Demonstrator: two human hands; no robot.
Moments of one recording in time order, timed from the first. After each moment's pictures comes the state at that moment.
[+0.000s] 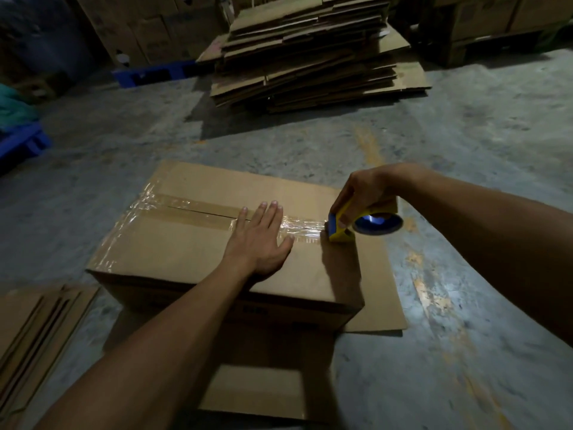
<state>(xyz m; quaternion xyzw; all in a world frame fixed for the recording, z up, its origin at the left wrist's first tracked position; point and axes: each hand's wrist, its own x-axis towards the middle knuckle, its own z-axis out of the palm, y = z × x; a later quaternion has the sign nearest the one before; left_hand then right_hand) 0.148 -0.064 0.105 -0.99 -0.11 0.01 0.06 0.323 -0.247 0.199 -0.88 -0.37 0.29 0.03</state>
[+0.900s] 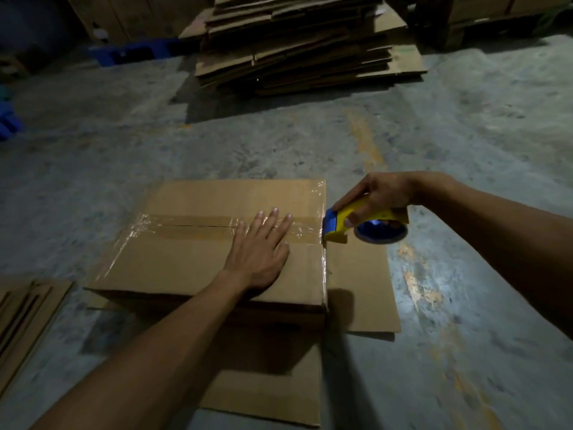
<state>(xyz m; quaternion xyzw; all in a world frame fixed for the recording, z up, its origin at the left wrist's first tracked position) 0.149 -0.079 0.059 -1.00 -0.09 0.01 -0.04 0.341 -0.295 0.167 -0.85 -0.40 0.33 0.13</state>
